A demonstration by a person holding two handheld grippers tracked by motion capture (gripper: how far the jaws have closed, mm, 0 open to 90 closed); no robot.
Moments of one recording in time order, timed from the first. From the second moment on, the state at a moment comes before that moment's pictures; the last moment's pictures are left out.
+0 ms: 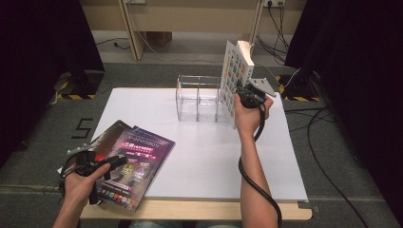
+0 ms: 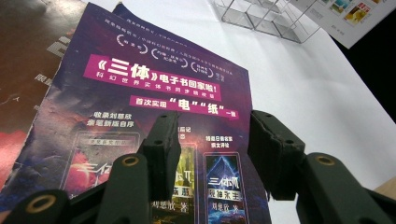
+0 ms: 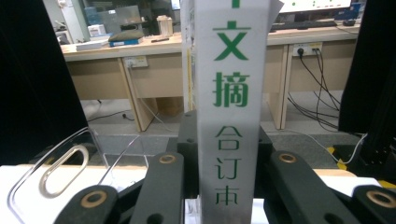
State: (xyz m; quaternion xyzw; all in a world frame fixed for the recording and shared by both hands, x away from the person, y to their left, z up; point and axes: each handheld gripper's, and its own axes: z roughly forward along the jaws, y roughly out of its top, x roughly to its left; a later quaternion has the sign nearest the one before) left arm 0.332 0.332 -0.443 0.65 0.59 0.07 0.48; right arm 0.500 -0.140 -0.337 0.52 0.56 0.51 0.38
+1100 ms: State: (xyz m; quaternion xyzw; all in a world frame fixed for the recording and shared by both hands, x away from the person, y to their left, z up) left arm 0.333 0.334 -0.444 0.65 0.59 0.07 0.48; right arm 0.522 -0.126 -0.362 0.53 0.56 0.51 0.38
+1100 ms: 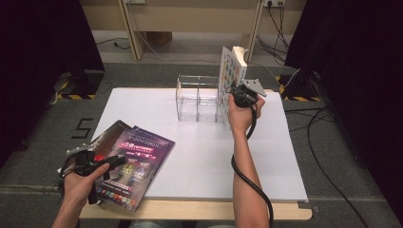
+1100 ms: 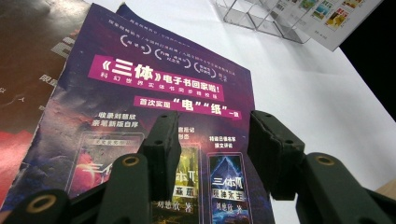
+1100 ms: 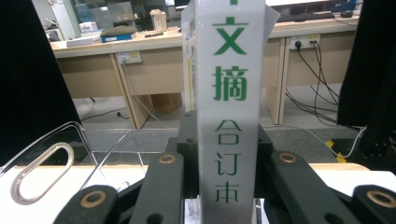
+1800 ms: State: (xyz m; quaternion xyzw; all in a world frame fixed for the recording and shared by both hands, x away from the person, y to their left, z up) left arm 0.332 0.327 -0.444 0.65 0.59 0.07 0.47; right arm 0.490 -0.144 -0.381 0.53 0.58 0.48 0.39
